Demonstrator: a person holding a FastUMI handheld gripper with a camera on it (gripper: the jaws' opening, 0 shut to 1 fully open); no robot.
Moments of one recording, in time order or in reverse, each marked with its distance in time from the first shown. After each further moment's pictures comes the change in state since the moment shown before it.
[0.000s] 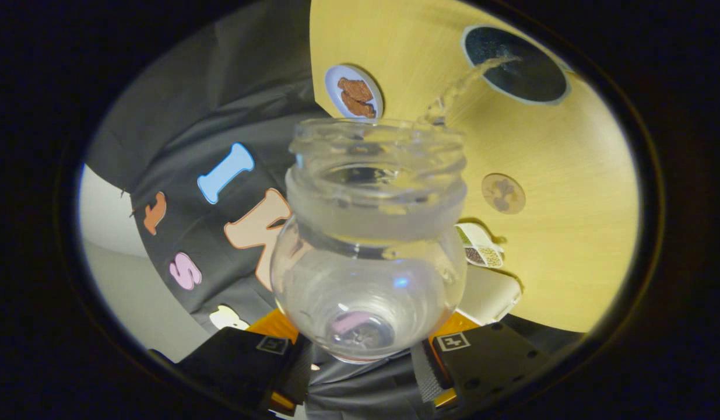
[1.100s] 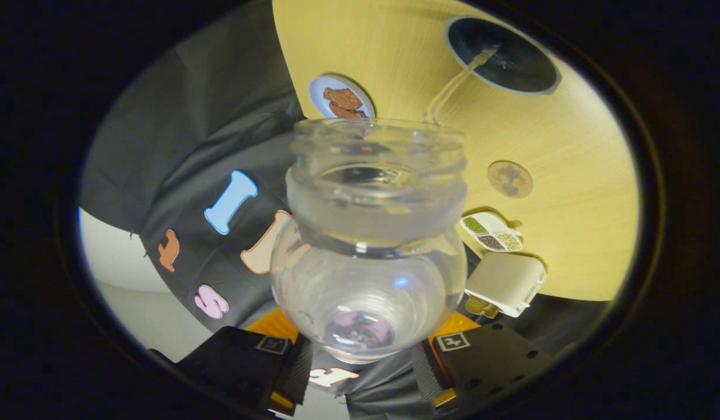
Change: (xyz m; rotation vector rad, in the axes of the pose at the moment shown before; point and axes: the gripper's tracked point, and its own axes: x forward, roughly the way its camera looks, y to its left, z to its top) arm -0.001 0.025 0.017 0.189 -0.009 0.047
